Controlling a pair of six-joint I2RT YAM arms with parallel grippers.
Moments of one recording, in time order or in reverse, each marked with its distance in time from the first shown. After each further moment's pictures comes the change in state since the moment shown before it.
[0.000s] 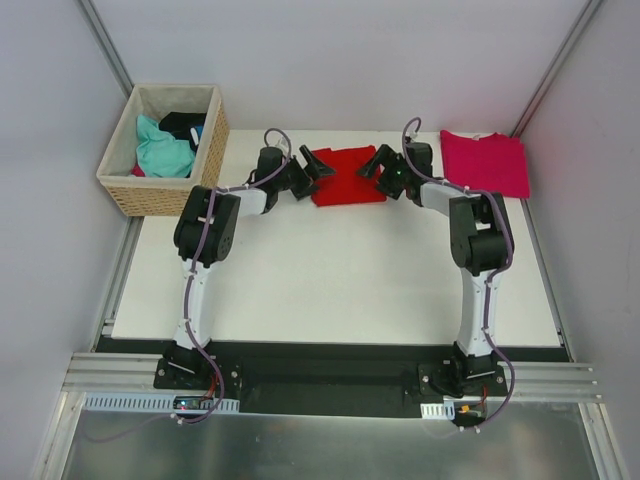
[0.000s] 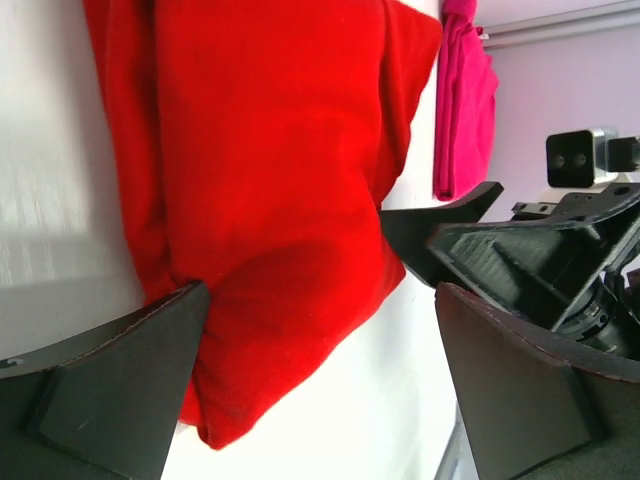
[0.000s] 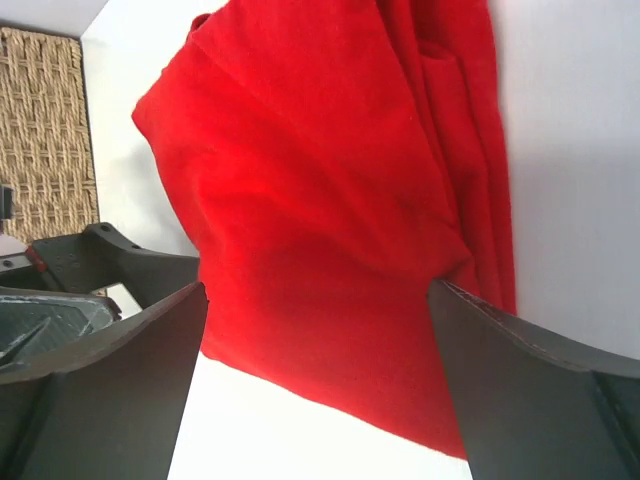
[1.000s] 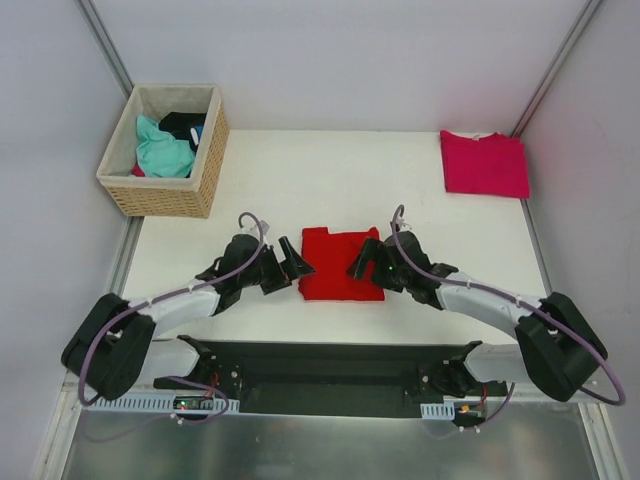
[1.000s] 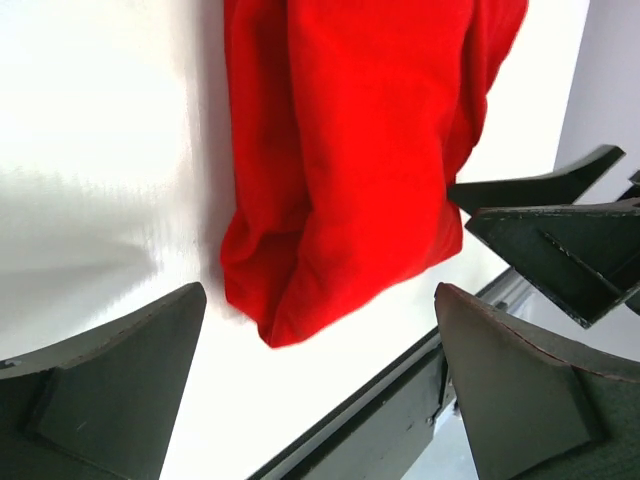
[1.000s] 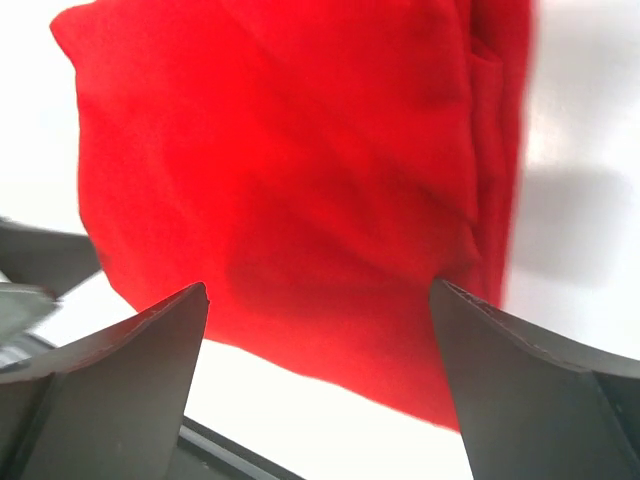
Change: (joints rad) left arm -0.222 -1.045 -1.127 -0.142 -0.197 0.032; right arm 0.449 -0.907 -0.939 -0.151 0.356 0.106
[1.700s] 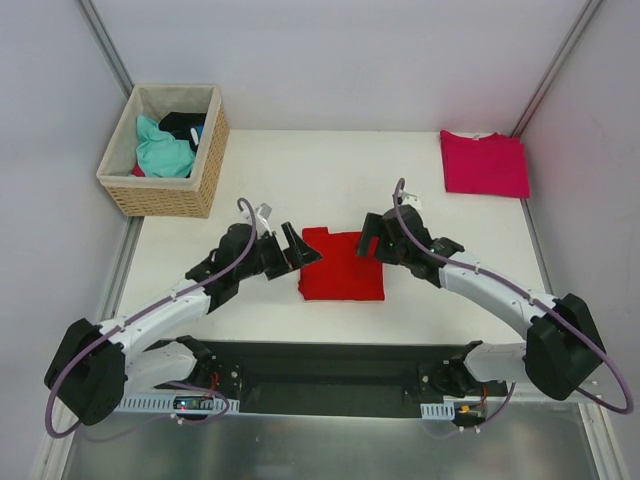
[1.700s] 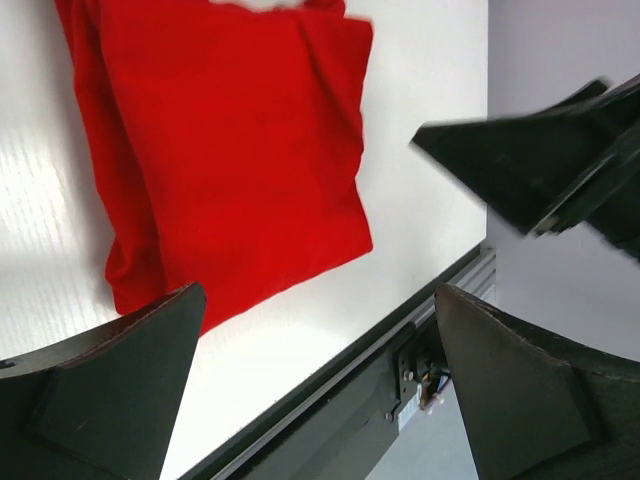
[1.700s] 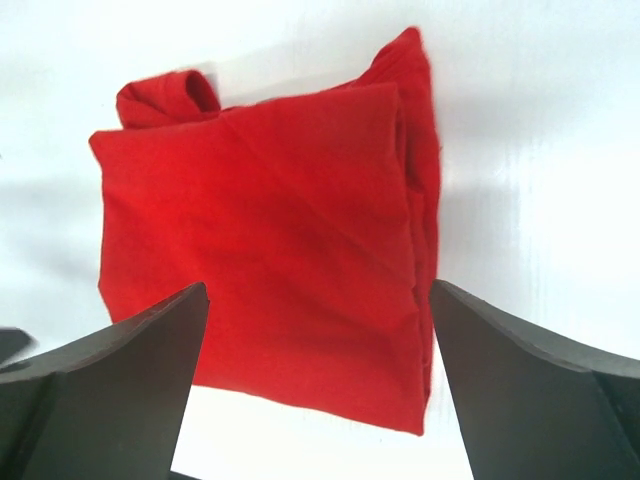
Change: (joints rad) left arm -0.058 -0.210 0.161 -0.211 -0.065 0.039; right arm -0.007 -0.022 0.256 -0.288 0.200 -0.152
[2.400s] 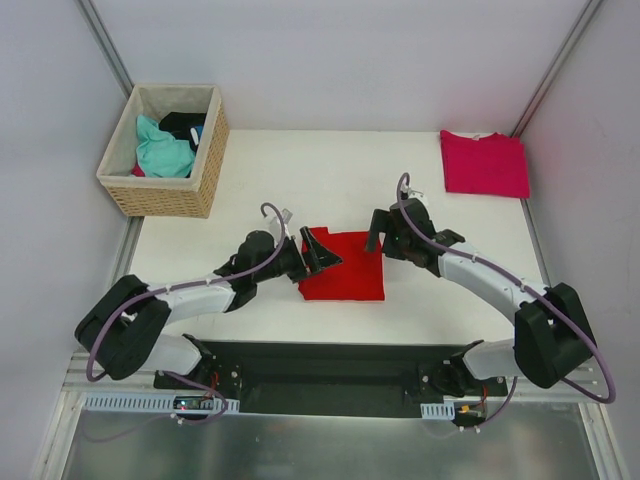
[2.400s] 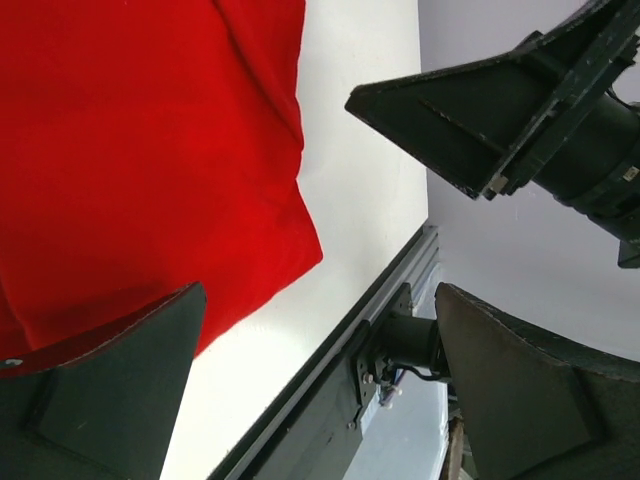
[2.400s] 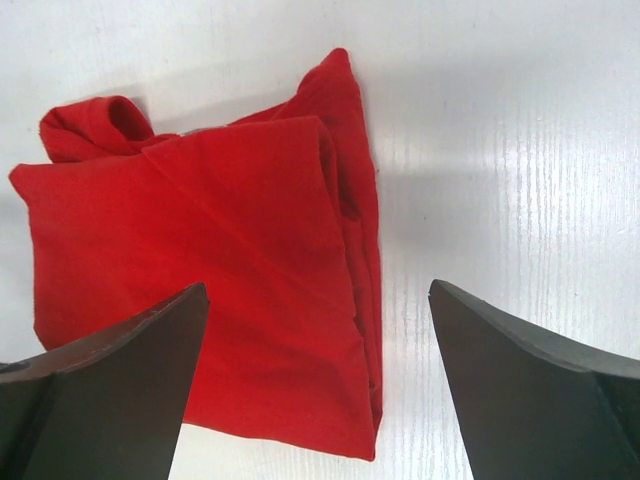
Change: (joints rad) left arm -0.081 0.284 -0.089 0.485 0.083 -0.138; right arm -0.107 0.074 0.033 -0.020 -0.033 -0.067
